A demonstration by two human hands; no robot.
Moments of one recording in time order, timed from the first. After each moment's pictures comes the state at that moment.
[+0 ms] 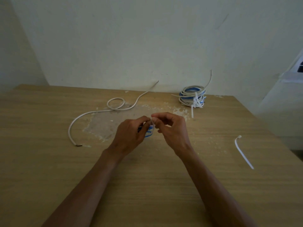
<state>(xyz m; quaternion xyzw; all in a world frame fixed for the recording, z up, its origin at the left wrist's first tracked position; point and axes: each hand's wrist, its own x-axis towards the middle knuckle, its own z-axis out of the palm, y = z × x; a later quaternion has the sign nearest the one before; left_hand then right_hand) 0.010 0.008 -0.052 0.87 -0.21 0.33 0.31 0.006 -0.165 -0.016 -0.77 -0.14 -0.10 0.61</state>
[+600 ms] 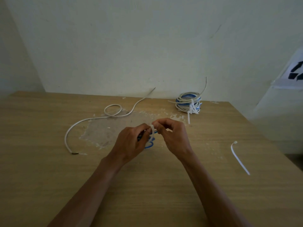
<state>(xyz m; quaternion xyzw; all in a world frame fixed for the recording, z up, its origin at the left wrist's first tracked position) 0.001 -0.002 -0.041 0.86 -0.22 0.29 0.35 0.012 -0.175 -0.011 -0.79 -0.18 -0.12 0.58</state>
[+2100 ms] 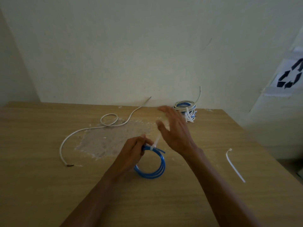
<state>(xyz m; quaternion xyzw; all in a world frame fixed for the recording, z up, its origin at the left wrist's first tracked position) -0.004 -0.022 -0.036 0.73 -0.10 0.05 0.68 0.037 -0.192 0.022 -0.90 -0.23 -0.22 0.30</state>
